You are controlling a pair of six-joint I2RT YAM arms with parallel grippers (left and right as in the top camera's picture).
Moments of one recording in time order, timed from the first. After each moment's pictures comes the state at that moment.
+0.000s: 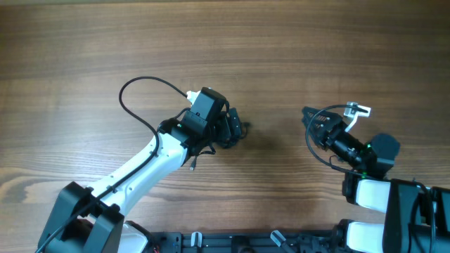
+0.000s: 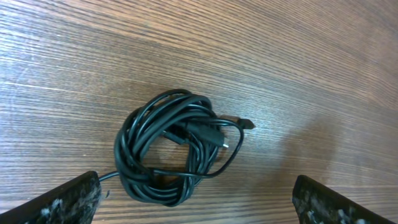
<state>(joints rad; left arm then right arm) -0.58 1.52 0.89 -0.39 0.05 -0.81 -0.22 1.51 0.15 1.24 -1.00 1.20</state>
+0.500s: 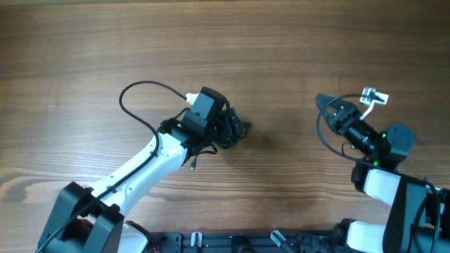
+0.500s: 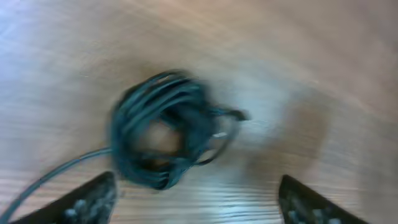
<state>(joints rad) -0.58 1.52 0.89 -0.42 0.09 -0.95 -0.30 1.51 0.28 1.21 -1.05 1.12</state>
